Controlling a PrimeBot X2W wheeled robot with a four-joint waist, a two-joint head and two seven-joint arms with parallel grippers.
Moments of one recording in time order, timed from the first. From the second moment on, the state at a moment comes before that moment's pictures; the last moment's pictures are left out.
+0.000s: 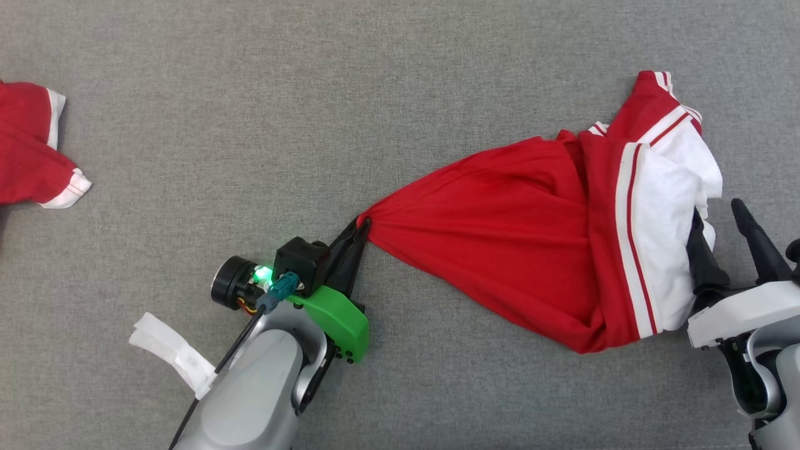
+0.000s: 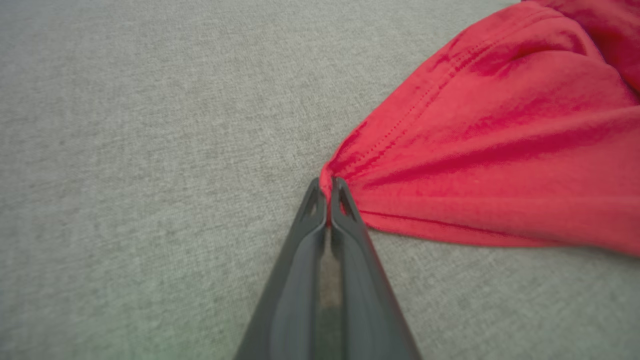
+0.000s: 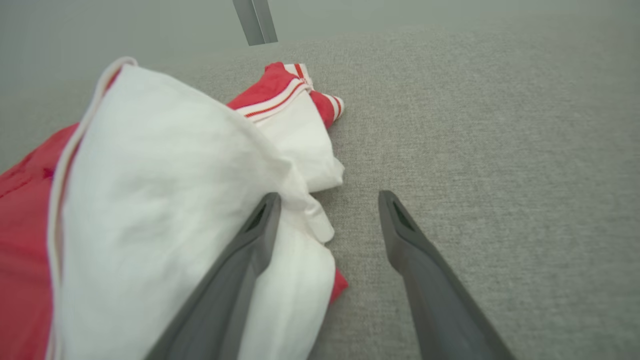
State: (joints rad) left arm -0.48 0.08 -0.53 0.55 -0.30 -0.07 -0.18; right arm -0.16 -0.32 -0.01 0.18 0.42 0.13 -0.15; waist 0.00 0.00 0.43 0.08
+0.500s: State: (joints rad) left arm -0.50 0.09 -0.54 0.54 -0.30 -0.05 -0.20; right arm -0.22 -0.35 0.08 0.31 0.48 0.13 -0.15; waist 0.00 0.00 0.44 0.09
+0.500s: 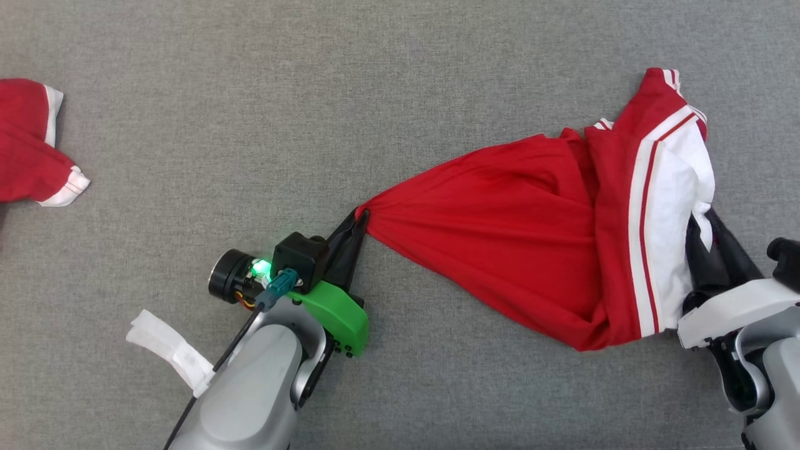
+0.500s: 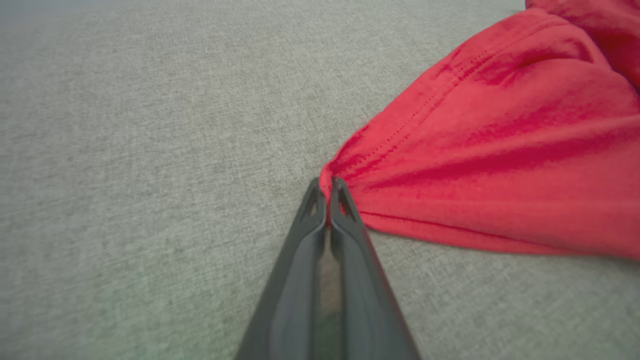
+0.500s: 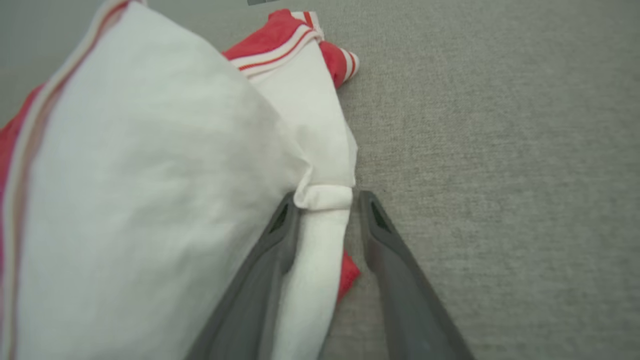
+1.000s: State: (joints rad) left arm -0.46 0.13 -0.45 0.30 -0.30 0.02 -0.26; right arm -0.13 -0.32 -0.05 0.01 0.36 0.13 -0.24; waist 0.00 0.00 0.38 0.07
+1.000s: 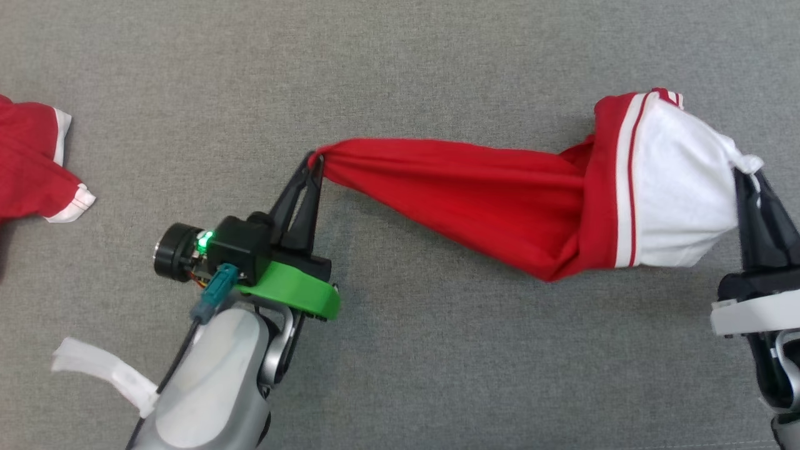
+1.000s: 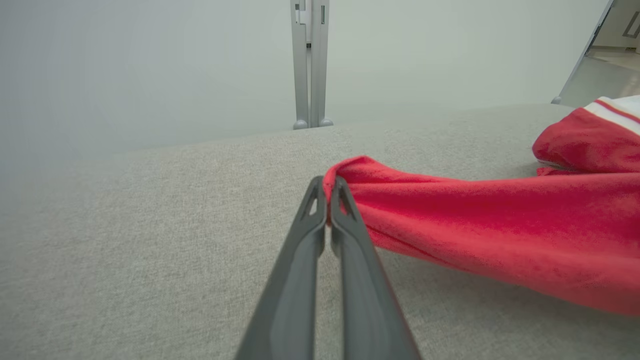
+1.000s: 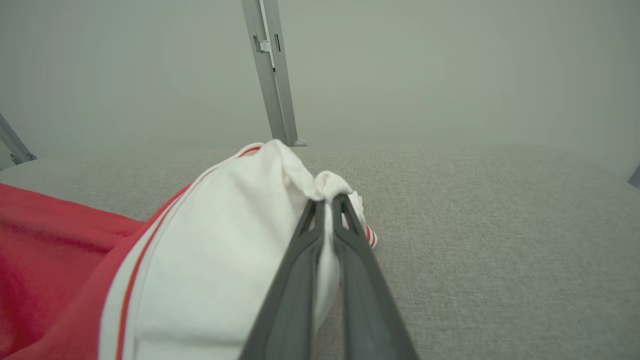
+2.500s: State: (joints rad) left arm -1.06 0.25 -0.24 0.26 -0.36 -0.07 -0.07; right arm -0.91 -0.70 -0.01 0.08 0.51 0.13 0.02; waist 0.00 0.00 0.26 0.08
